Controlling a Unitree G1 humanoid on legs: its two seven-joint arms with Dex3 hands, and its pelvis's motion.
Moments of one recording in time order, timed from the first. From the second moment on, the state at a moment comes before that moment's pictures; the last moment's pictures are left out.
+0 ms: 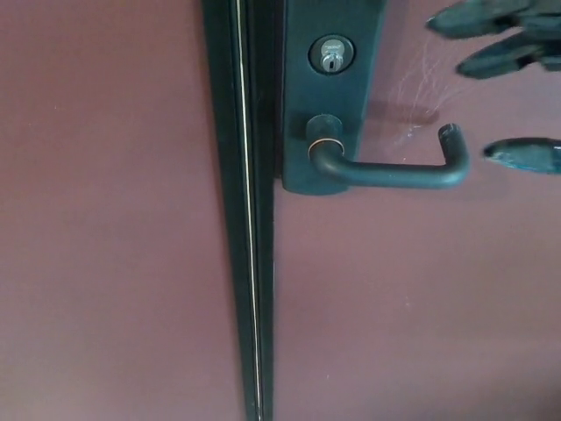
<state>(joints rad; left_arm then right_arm) 0.10 0.54 0.00 1.27 0.14 -0.30 -0.02 -0.61 -1.05 0.11 -0.51 0.40 0.40 0.34</state>
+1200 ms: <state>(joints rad) 0.11 0.56 -0.03 1.27 0.18 -0.30 -0.02 -1.06 -0.88 0.54 -0.20 0.05 0.74 0.69</state>
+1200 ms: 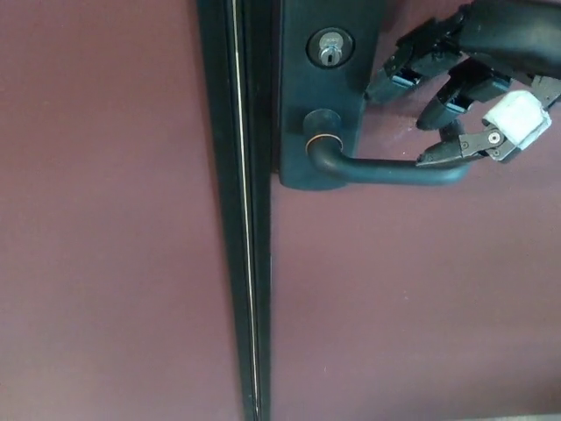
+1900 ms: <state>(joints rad) 0.11 0.56 -0.03 1.27 0.19 -0.30 -0.02 -1.06 -0.78 0.58 -0.19 -0.11 0.76 0.77</state>
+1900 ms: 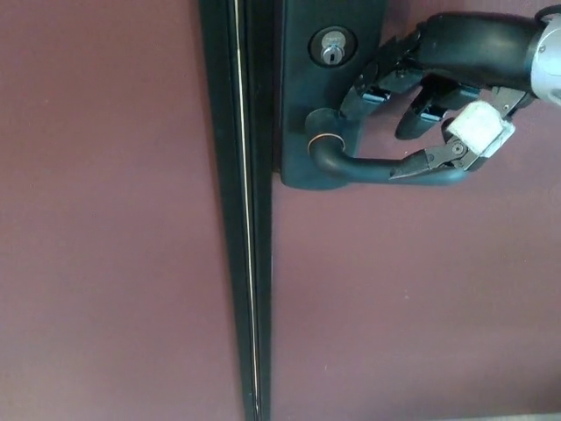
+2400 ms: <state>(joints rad) 0.11 0.56 -0.03 1.26 0.19 -0.30 -0.02 -1.01 -0.76 0.59 -0.17 -0.20 0.72 0.81</state>
